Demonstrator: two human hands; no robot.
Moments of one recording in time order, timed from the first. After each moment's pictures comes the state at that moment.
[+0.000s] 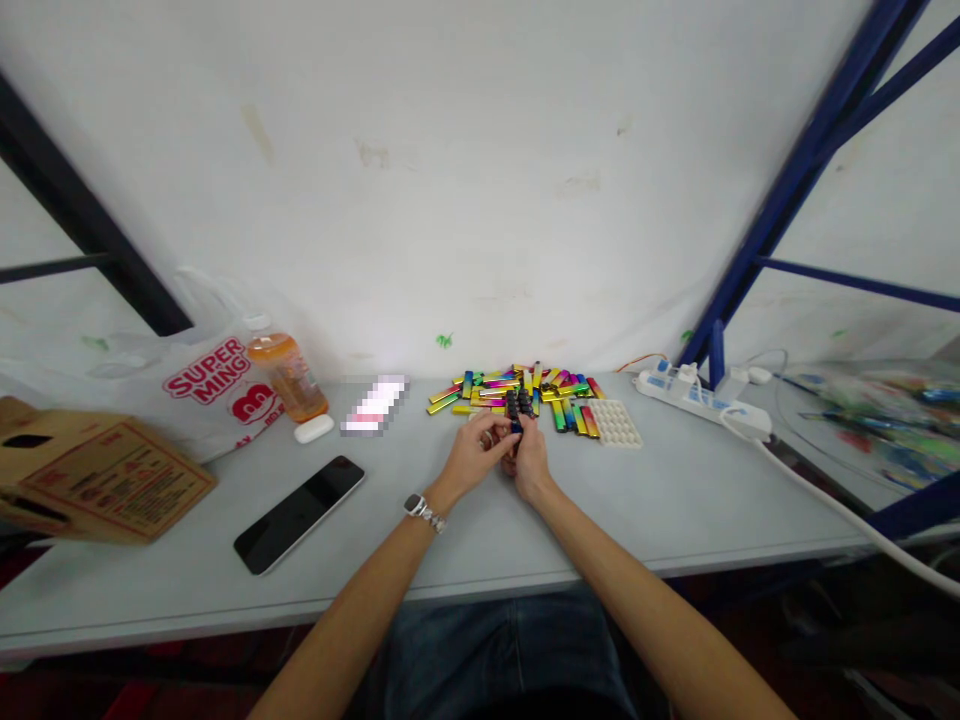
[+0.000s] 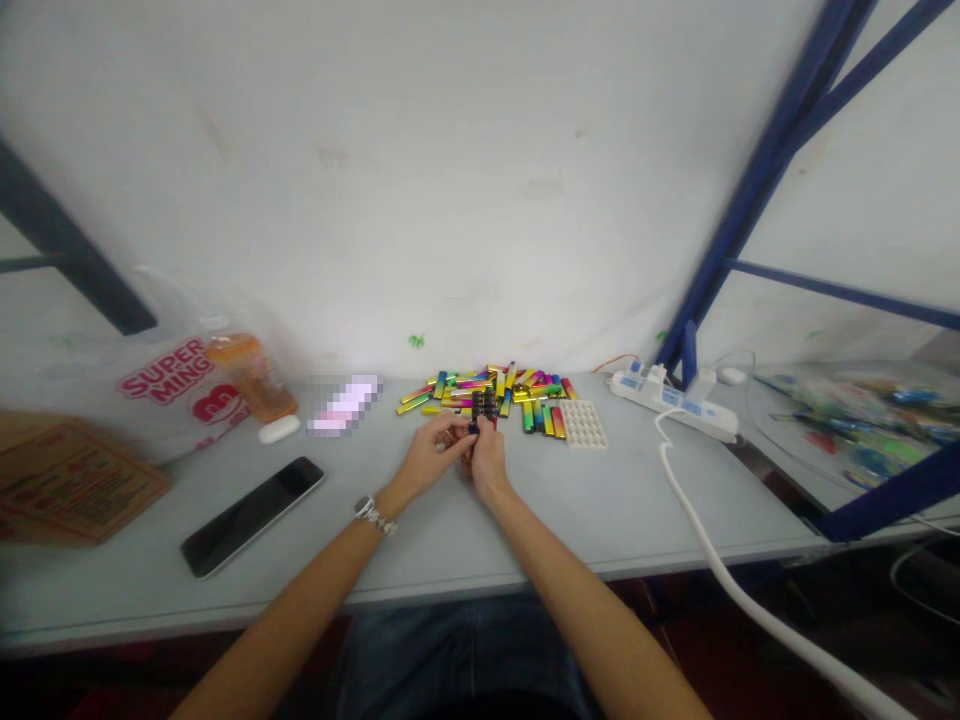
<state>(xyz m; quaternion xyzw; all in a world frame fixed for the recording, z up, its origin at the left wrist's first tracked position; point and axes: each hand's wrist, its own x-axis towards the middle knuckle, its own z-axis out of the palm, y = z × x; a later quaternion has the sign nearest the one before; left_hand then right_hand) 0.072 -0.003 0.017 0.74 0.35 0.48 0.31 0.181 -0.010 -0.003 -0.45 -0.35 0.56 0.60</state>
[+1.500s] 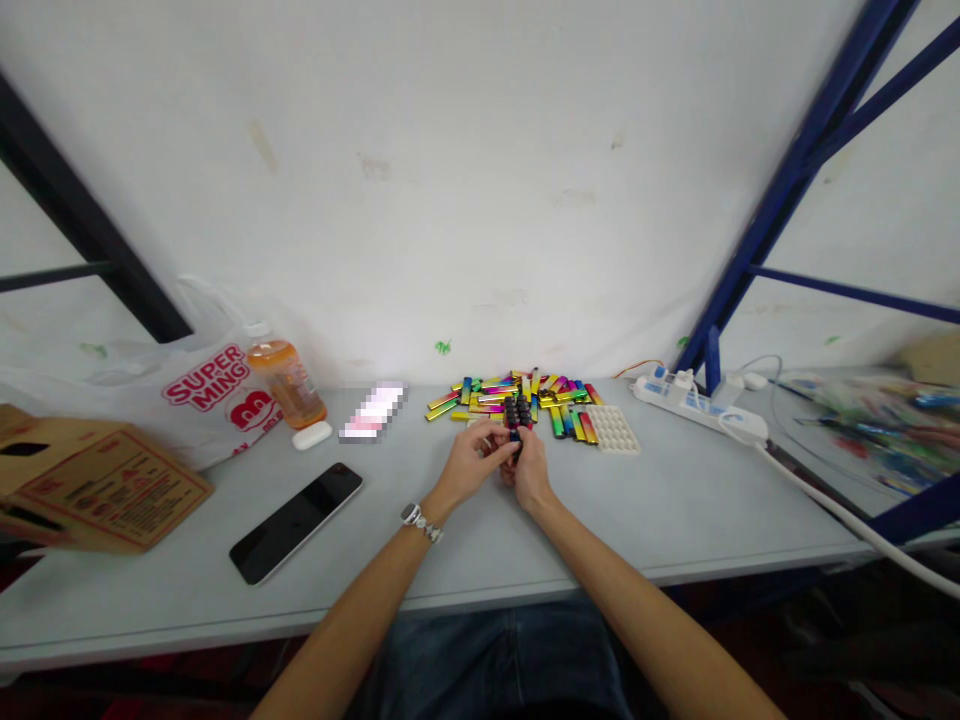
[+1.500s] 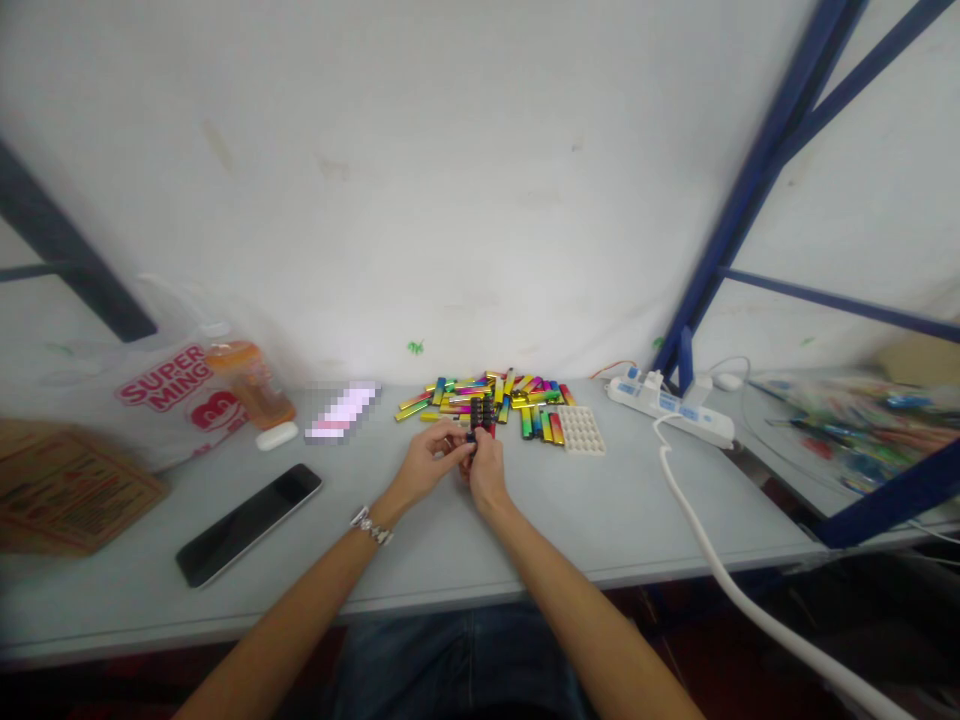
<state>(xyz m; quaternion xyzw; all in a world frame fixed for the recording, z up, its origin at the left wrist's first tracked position) 0.070 -0.003 0.015 0.73 0.32 0.49 0.36 0.181 -0.021 0.000 -0.42 -0.34 0.54 0.64</state>
